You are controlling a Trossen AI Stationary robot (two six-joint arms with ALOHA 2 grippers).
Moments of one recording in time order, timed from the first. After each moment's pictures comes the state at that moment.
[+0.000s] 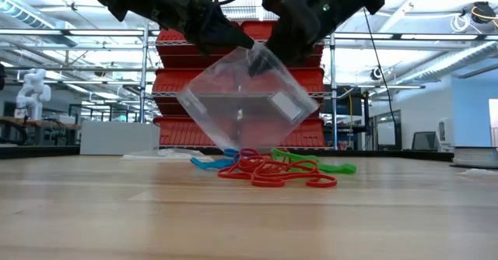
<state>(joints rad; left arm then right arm) 0.01 1.39 0.77 0.29 -0.01 0.04 0.03 1.63 1.05 -0.05 0.12 0.00</state>
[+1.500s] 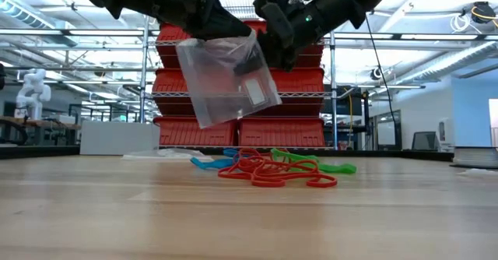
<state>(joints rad) 0.02 1.34 0.73 0.41 -0.11 0.03 -0.05 1.67 1.05 0.11 0.10 0.01</state>
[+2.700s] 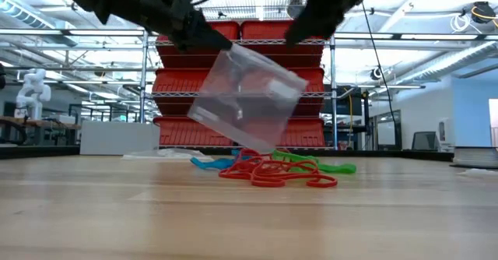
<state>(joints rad) 0.11 1.22 0.65 0.33 -0.12 0.07 -0.05 1.36 1.06 -0.37 0.10 -0.01</state>
